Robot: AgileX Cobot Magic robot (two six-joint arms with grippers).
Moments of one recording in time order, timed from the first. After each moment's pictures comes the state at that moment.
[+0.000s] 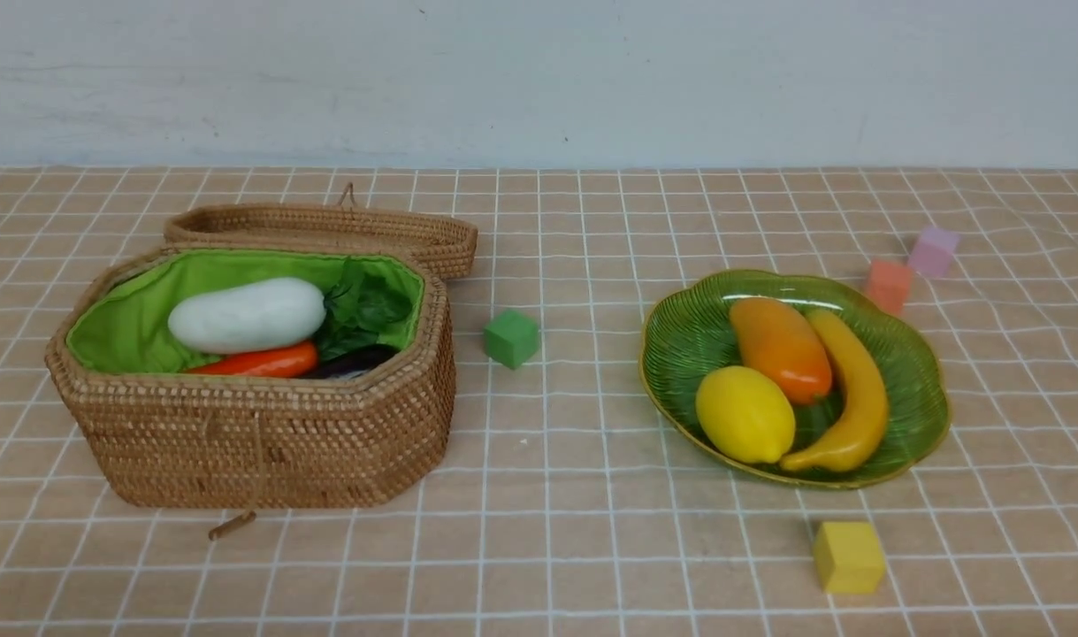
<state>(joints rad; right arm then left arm) -0.03 -0.01 0.01 0.07 0.39 0.08 -0.21 0.01 -0.09 0.08 0.15 -0.29</state>
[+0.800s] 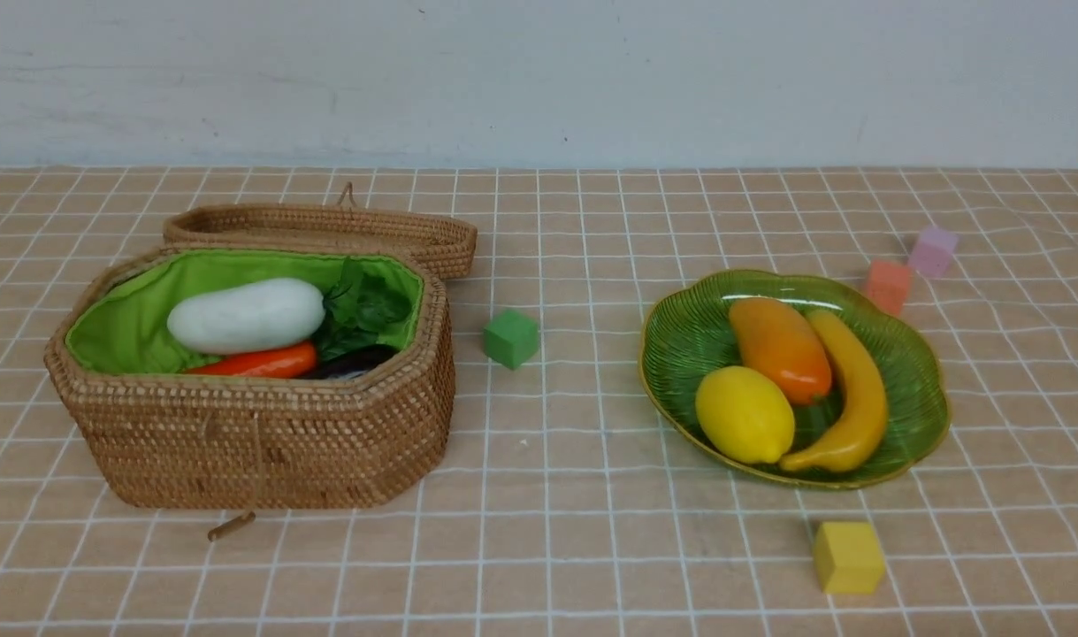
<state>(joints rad) -0.03 -0.01 0.01 0.07 0.39 0.08 -0.15 -0.01 0.03 -0.06 0.38 -0.21</state>
